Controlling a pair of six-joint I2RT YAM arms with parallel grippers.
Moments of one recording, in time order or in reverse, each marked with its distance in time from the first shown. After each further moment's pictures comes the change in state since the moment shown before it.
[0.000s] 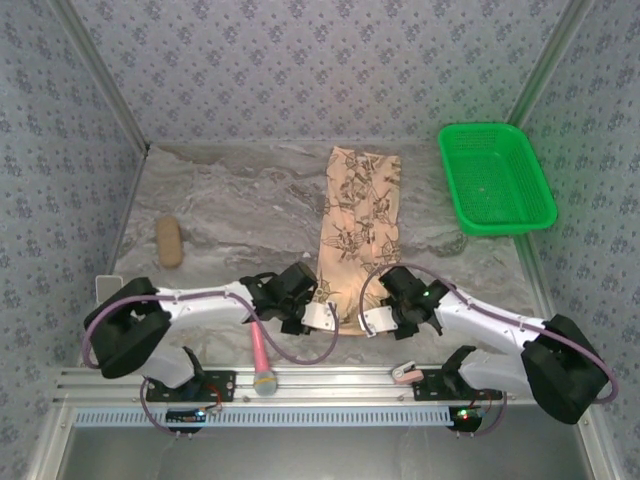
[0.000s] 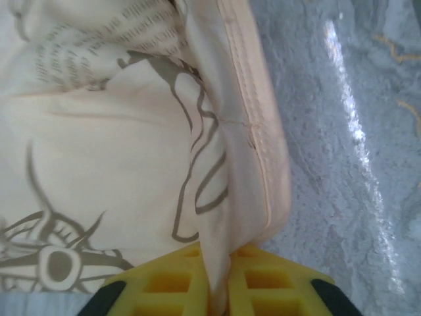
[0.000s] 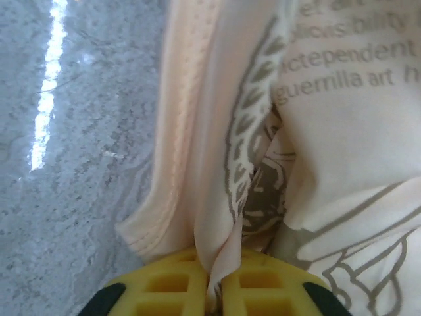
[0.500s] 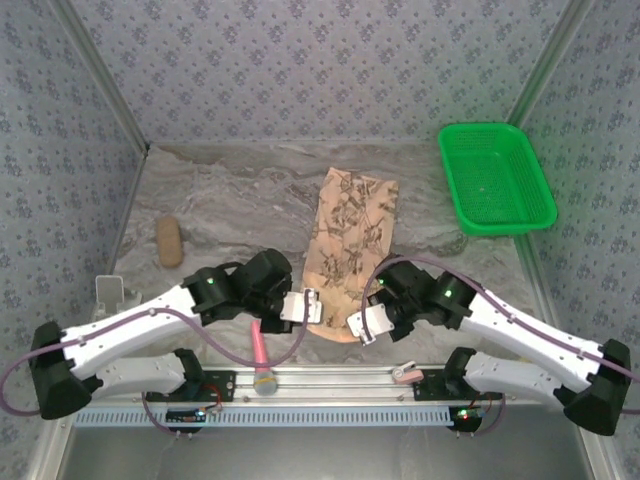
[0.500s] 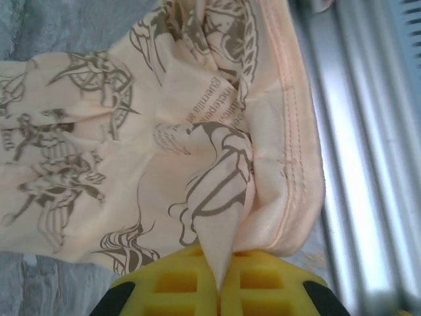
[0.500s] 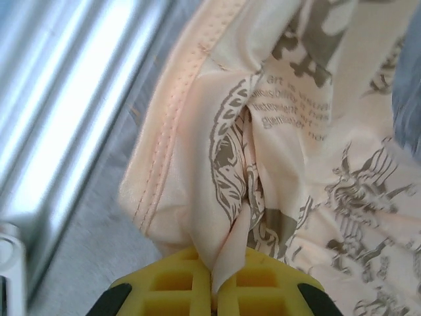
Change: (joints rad) left arm -0.049 -0.375 0.238 -0.525 0.024 -0.156; right arm 0.243 -0.190 0.365 -0.368 -0.143 0.091
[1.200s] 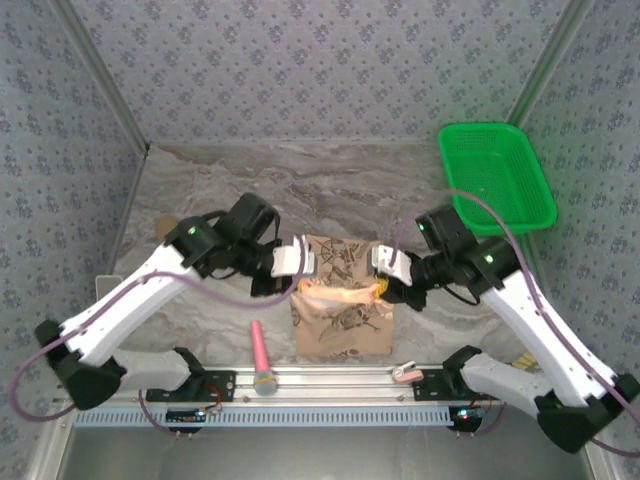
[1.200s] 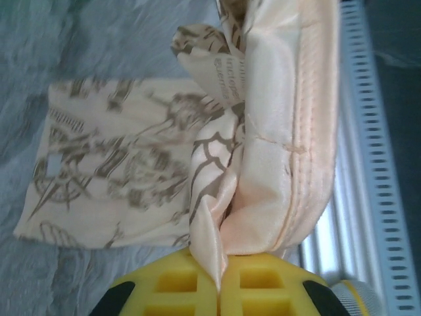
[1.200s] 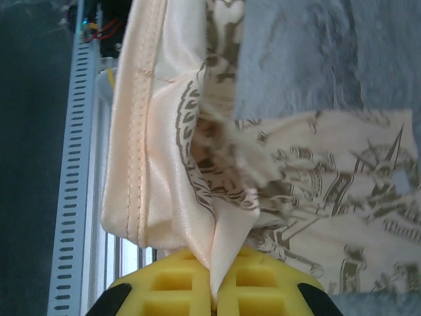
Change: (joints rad) left arm 0.276 0.205 0.407 -0.317 0.208 0.083; right arm -0.433 0.076 0.303 -0.217 -0.399 0.320
